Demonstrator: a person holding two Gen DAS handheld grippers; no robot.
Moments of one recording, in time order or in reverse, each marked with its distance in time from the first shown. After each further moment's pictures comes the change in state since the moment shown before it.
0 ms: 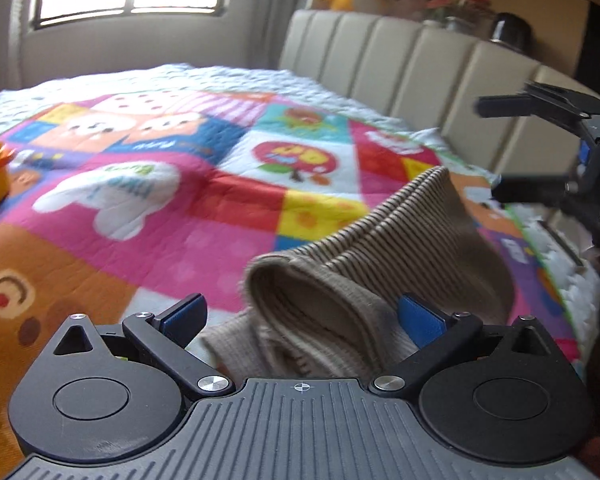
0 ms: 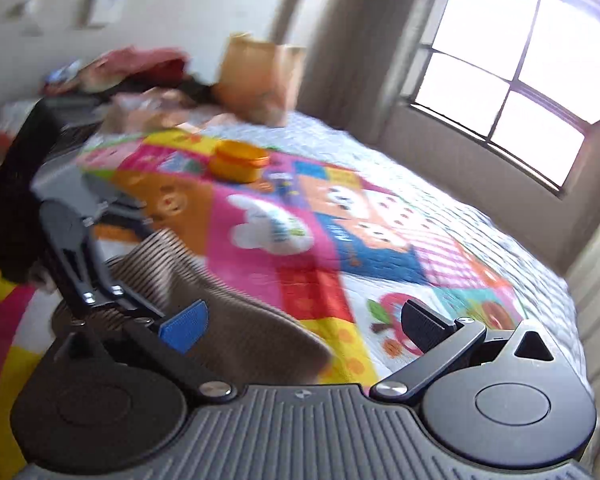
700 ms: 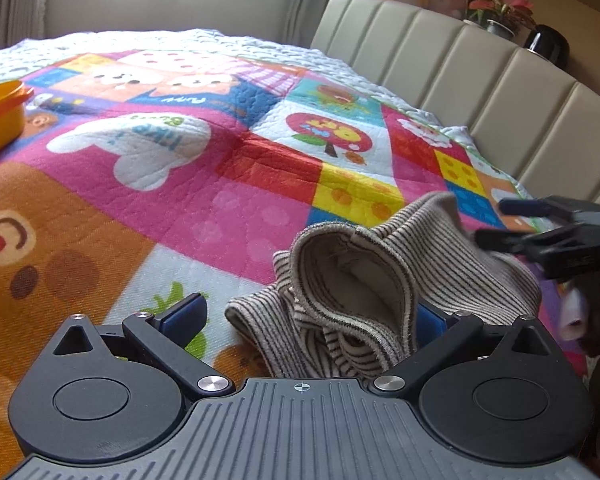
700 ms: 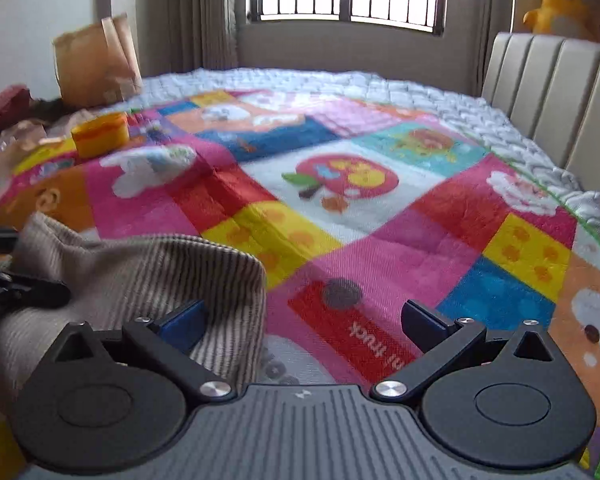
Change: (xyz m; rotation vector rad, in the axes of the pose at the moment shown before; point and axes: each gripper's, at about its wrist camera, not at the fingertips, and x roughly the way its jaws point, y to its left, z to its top) left arm 0.017 0.026 -0.009 -0.132 0.053 -0.025; right arm 0.043 -0.002 -0.062 0.459 0.137 -0.161
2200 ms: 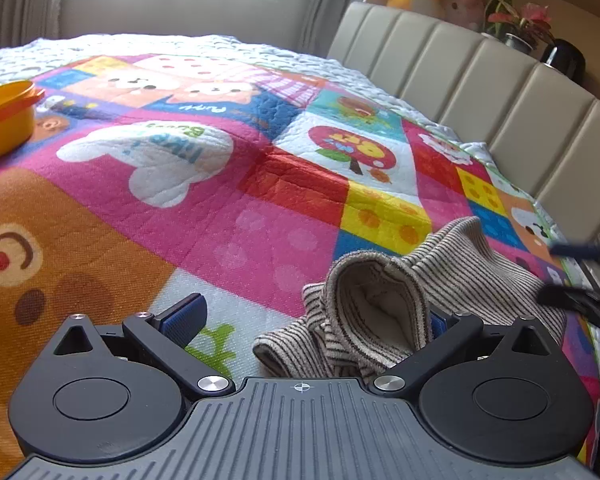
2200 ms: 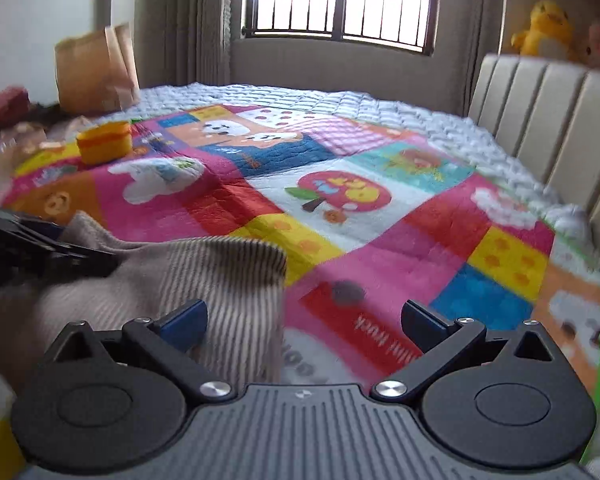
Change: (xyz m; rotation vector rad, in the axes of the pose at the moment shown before) left arm 0.012 0.015 0.011 -0.041 -0.029 0.031; right arm -0.017 0.008 -0.013 0.082 0.017 -0.027
